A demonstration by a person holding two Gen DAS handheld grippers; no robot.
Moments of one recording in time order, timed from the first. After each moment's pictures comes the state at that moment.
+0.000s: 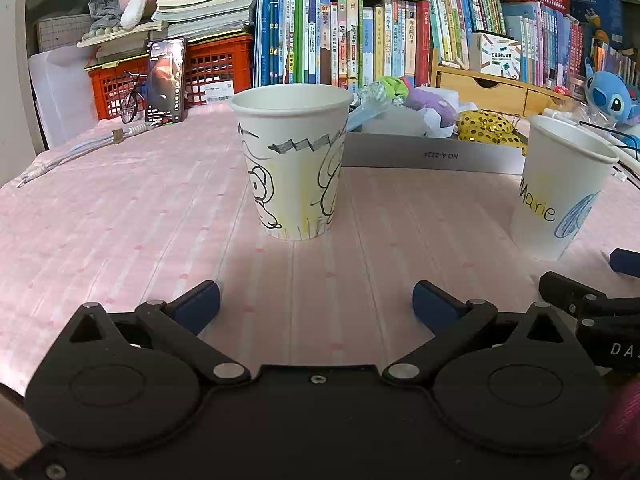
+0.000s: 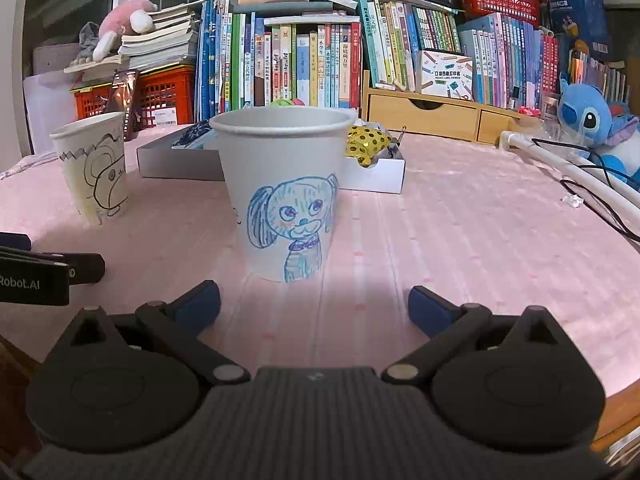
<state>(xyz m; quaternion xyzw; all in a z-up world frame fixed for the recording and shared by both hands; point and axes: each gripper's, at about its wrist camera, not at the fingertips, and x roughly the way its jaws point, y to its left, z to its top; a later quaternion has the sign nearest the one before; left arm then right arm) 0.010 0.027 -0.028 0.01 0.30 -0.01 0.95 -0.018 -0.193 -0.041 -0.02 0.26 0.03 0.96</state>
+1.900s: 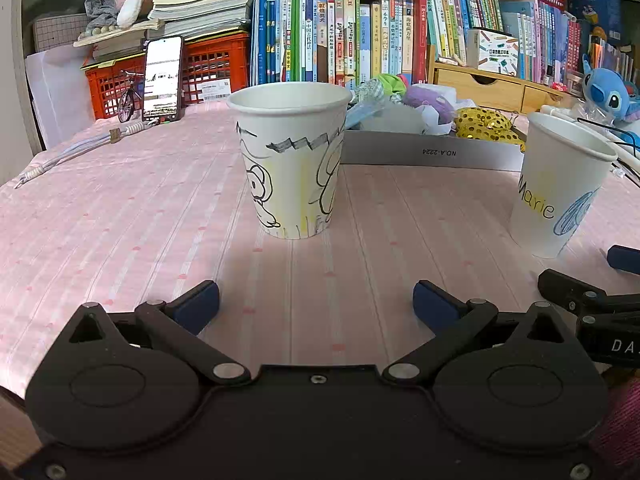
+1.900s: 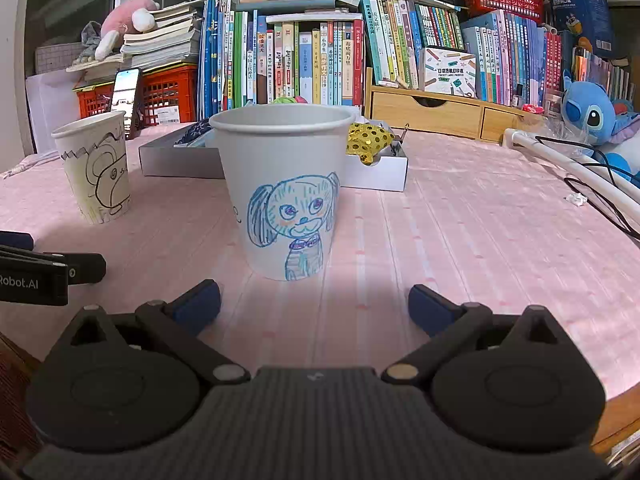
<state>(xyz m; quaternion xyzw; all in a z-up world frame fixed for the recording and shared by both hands) 0.009 0.027 -0.028 0.01 0.31 -0.02 0.95 -0.016 -0.194 -0.040 -0.02 0.27 0.04 0.96</state>
